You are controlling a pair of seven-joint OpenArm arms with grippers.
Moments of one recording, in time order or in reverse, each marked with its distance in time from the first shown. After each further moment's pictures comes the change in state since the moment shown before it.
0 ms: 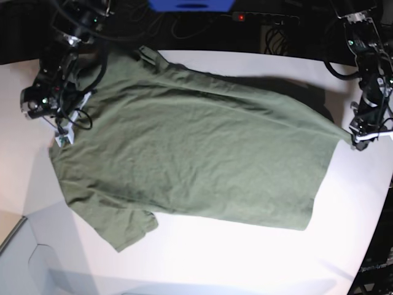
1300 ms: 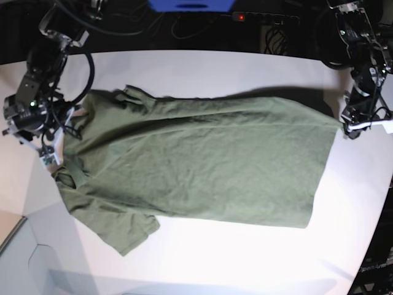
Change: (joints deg) left arm 2.6 3.1 0.0 1.1 0.2 0.0 0.0; right arm -1.5 2.2 -5.9 20.9 0.1 0.2 -5.9
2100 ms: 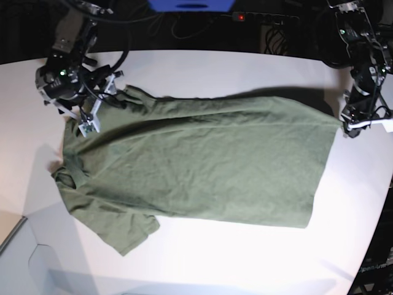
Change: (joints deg) left arm 0.3 0.0 0.0 0.1 0.0 0.0 0.0; right arm -9.8 -8.1 -3.1 0.2 5.9 0.0 2.7
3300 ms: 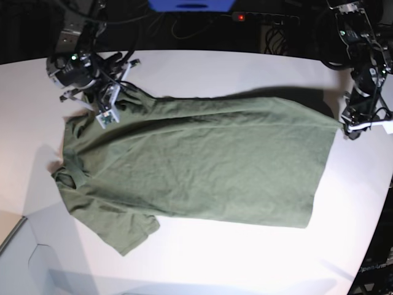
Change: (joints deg) left arm -0.5 0.0 -0.1 0.0 0.0 0.0 0.0; right arm -7.0 -1.5 -7.5 4.9 1.6 0.0 3.2
